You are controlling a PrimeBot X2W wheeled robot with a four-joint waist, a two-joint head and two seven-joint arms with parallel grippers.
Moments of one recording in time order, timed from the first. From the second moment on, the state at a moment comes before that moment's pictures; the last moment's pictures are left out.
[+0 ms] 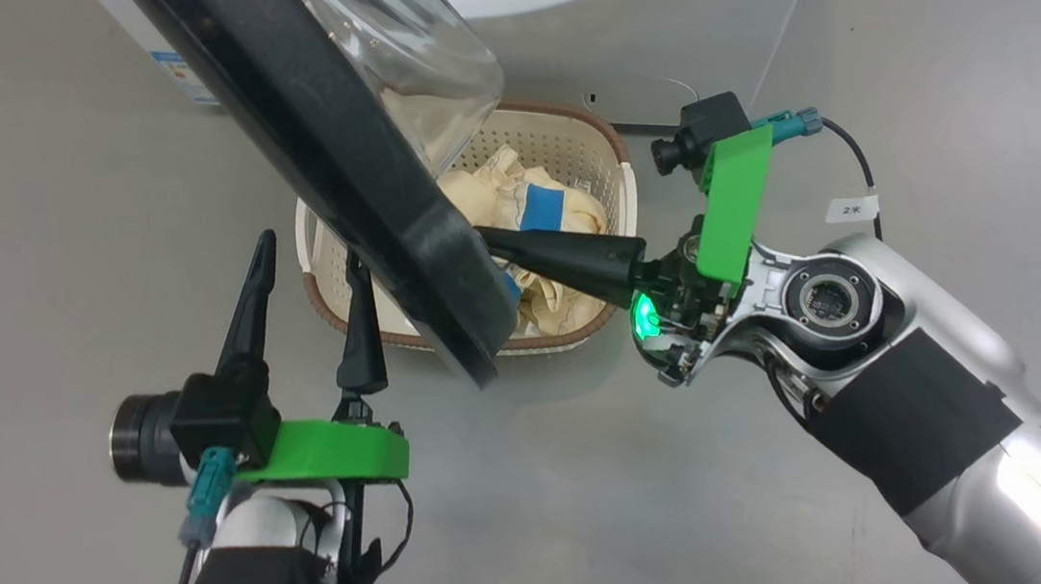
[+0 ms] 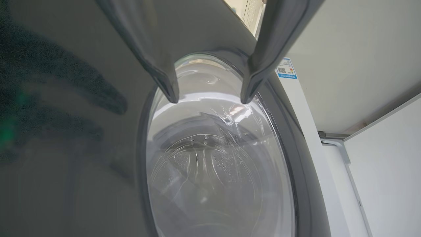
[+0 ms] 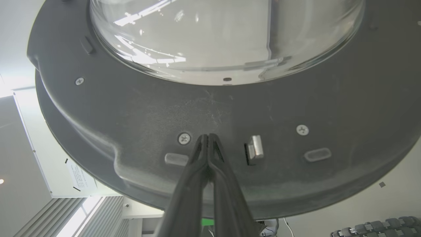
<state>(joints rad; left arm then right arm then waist) -0.38 0.03 -0.28 0.21 -0.16 -0.02 -0.26 -0.67 -0.08 0.58 0.28 1.83 0.13 0.62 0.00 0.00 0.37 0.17</state>
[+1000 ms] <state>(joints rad) -0.30 0.04 -0.19 0.26 -0.11 -0.04 -0.26 -0.49 -0.21 0.22 0.30 0.95 0.13 -0.25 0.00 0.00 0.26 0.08</state>
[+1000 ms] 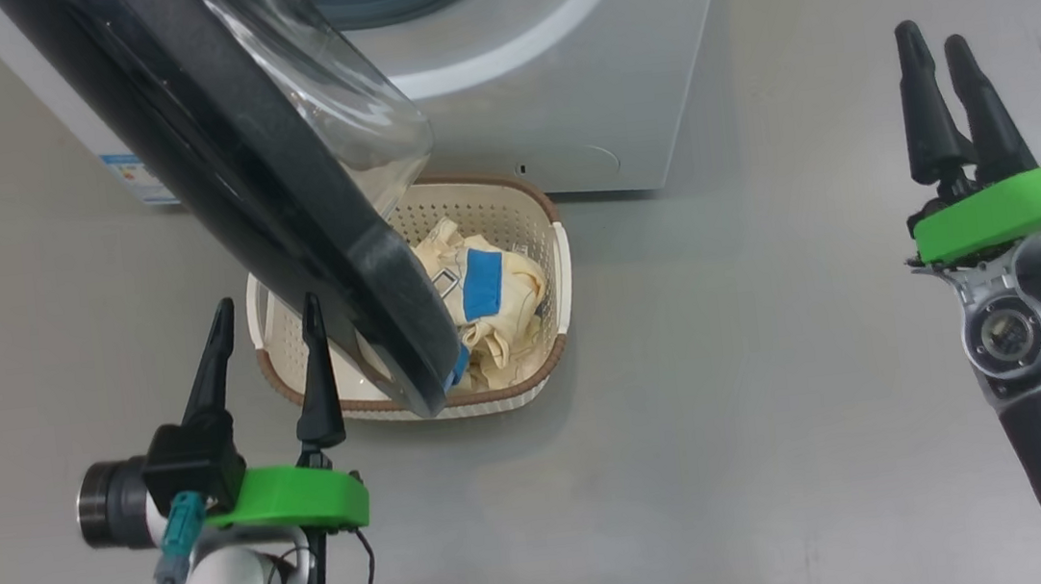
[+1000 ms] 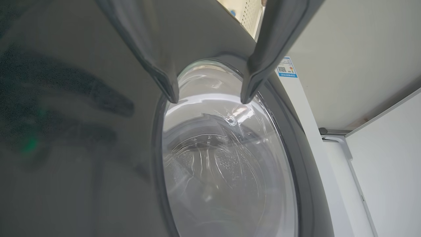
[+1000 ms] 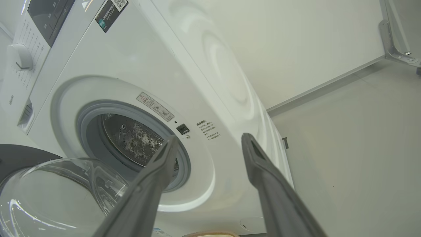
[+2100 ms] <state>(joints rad) -0.17 0.04 -0.15 0.28 -0.10 -0.06 -0.26 0.02 -0.05 -0.02 0.09 0.12 0.13 -0.25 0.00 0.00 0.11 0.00</state>
